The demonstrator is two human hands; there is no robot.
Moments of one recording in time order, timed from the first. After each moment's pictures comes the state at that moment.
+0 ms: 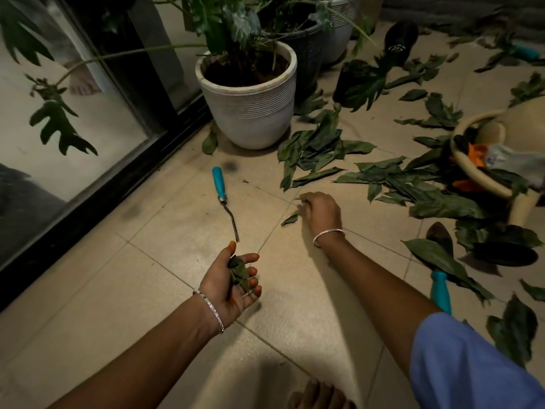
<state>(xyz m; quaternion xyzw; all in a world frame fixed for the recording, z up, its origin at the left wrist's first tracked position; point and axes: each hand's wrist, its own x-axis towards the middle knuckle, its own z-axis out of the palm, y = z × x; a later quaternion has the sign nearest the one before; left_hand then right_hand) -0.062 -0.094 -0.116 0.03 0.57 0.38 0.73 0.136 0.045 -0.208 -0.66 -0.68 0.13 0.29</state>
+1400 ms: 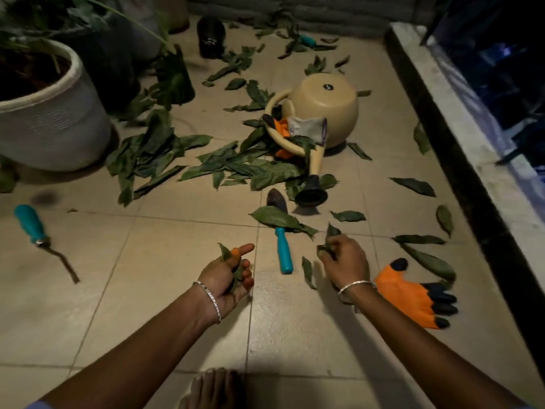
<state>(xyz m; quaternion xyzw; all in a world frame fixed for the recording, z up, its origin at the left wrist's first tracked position) 0.156 -0.121 -0.130 0.17 0.50 0.20 0.82 0.378 -0.221 -0.170 -0.88 -0.35 0.18 0.28</state>
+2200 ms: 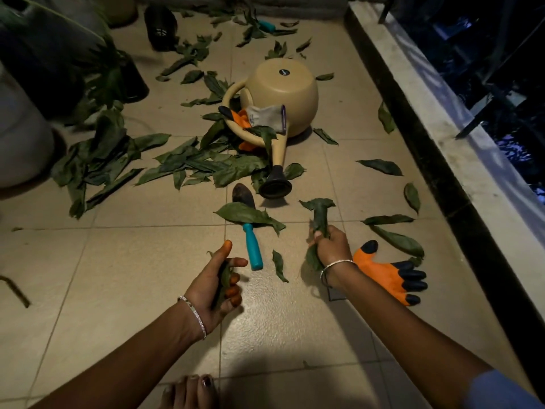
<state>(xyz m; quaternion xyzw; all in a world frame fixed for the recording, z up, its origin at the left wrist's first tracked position) 0.185 -0.146 -0.146 0.26 0.49 0.09 0.83 0.412 -0.227 -0.177 -0.83 -0.12 0.31 0.44</state>
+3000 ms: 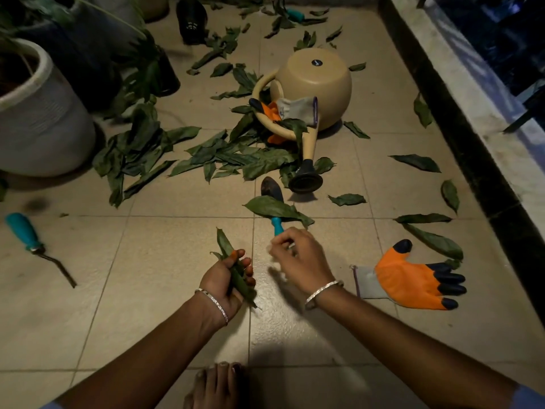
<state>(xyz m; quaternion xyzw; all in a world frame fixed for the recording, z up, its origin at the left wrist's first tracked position) 0.169 -0.133 -0.148 0.09 0.54 0.20 0.81 0.304 -0.204 -0.137 -0.78 -0.37 0.31 0.40</state>
